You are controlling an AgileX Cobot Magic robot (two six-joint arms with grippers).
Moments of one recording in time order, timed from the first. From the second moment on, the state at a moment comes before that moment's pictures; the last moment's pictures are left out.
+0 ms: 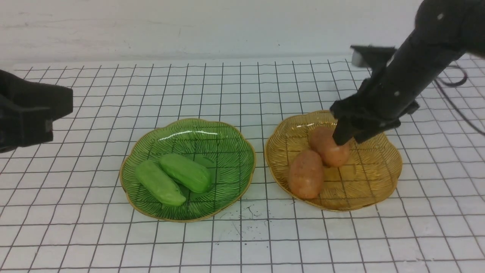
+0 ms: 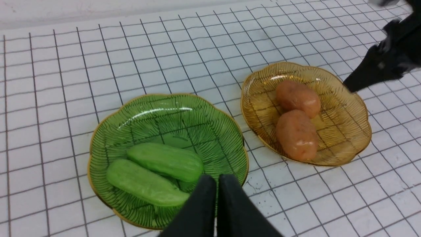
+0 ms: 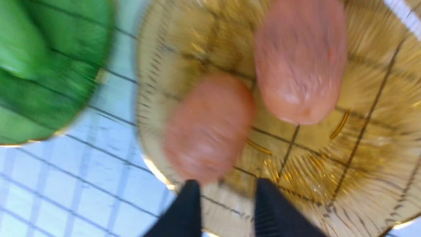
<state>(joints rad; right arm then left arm) 0.21 1.78 -1.63 0.37 1.22 -0.23 -0.32 0.82 -1.09 -0.13 0.88 -0.02</state>
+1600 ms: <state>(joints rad) 0.21 -0.02 -0.43 0.26 0.23 -0.22 -0.32 0.51 -0.82 -0.04 0.85 -0.06</state>
